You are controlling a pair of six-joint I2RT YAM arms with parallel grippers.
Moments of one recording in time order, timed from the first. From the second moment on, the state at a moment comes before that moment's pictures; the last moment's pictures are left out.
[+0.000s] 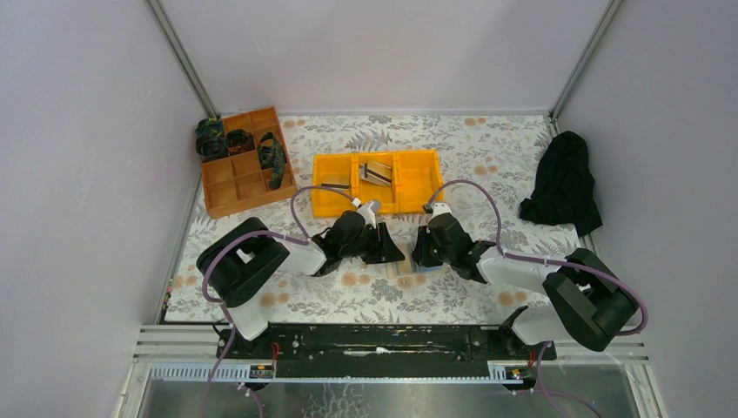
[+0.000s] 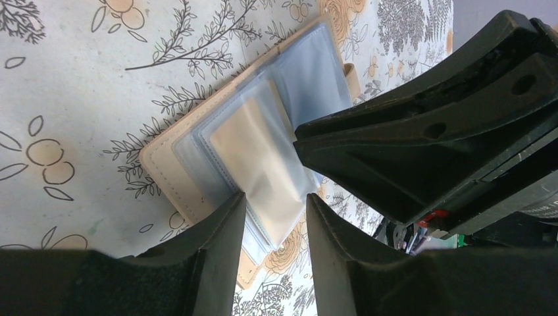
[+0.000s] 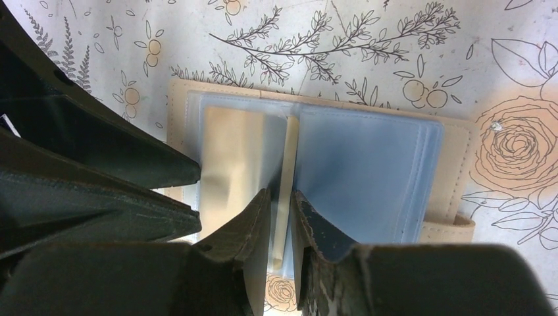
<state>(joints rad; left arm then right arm) -0.77 1.73 0.60 0.59 0.34 -0.89 0.70 1.37 0.49 0.09 0.00 0.55</state>
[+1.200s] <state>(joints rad) -0.78 1.71 0.65 0.59 0.40 -0.91 0.70 1.37 0.49 0.09 0.01 0.55</state>
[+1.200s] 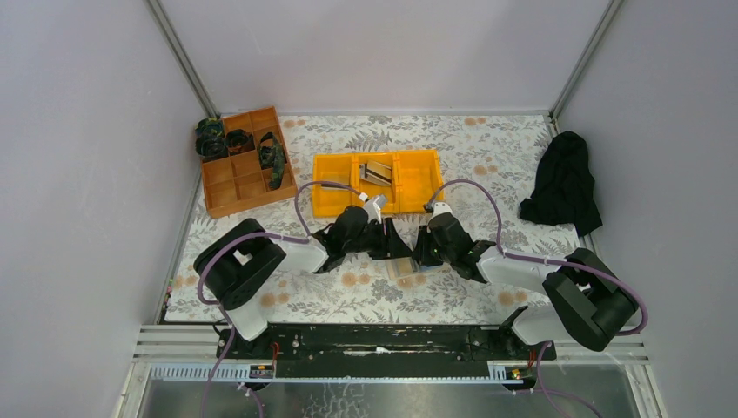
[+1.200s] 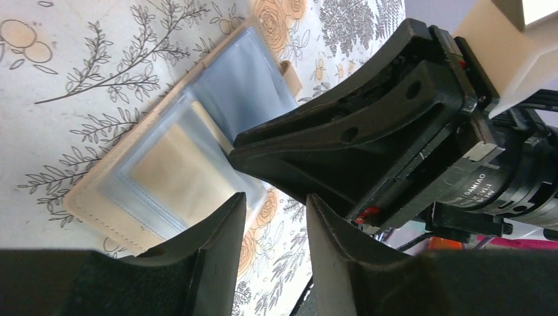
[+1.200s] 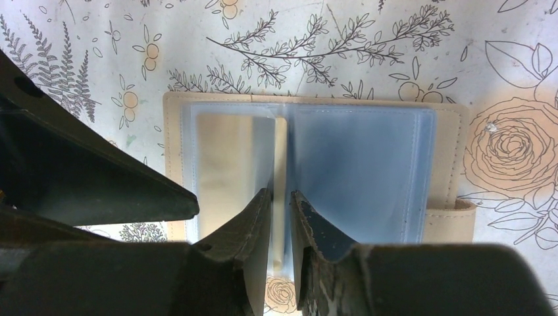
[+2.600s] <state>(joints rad) -0.78 1.70 0.58 0.53 0.31 -0.91 0.56 1.28 0.52 -0.14 0.21 0.60</state>
